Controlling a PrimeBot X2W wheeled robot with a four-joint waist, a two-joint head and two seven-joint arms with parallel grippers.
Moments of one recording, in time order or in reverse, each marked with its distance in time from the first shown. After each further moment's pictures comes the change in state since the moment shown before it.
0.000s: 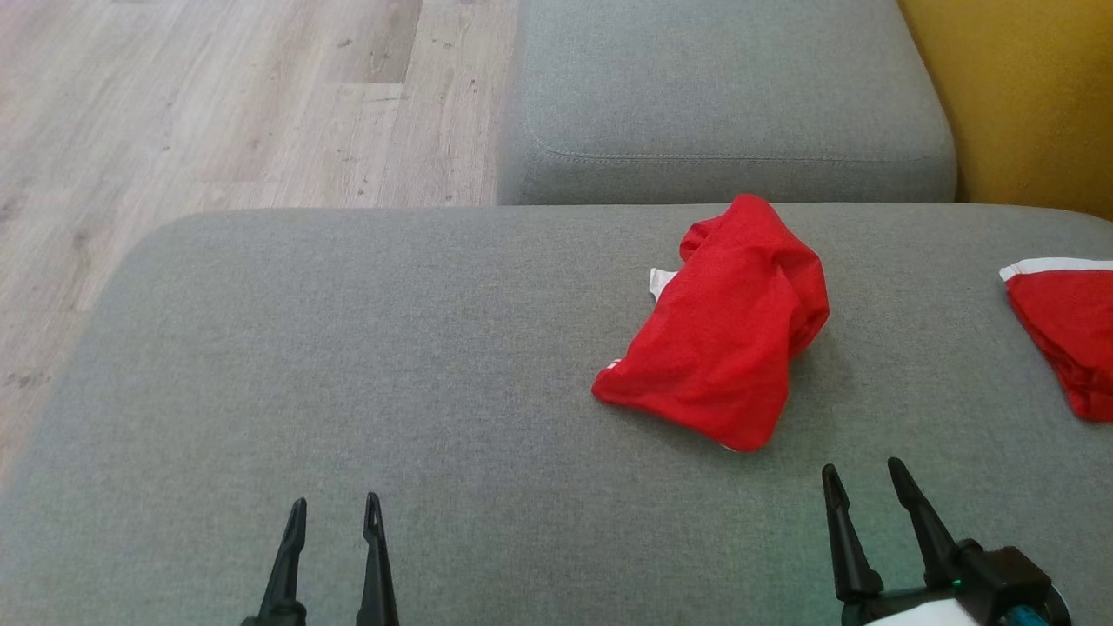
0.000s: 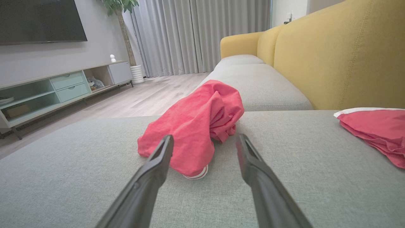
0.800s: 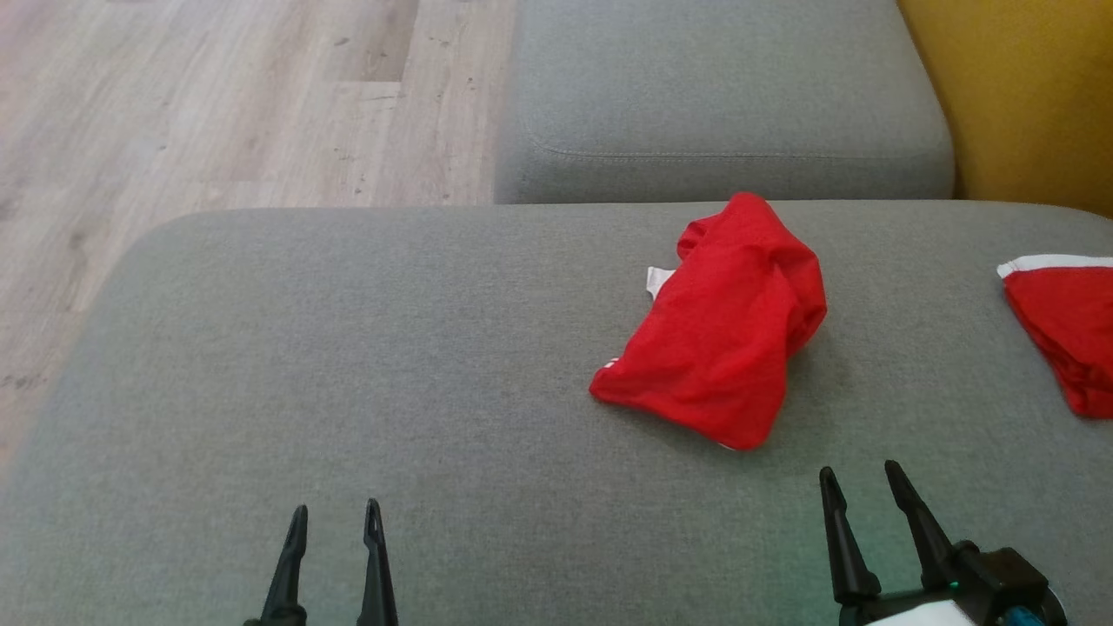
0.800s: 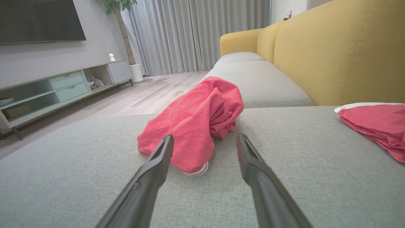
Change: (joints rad) left arm -0.002 0.000 -0.001 0.023 -0.010 -0.001 0.000; right arm 0.000 0.000 0.005 0.010 0.008 0.000 0.000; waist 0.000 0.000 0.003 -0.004
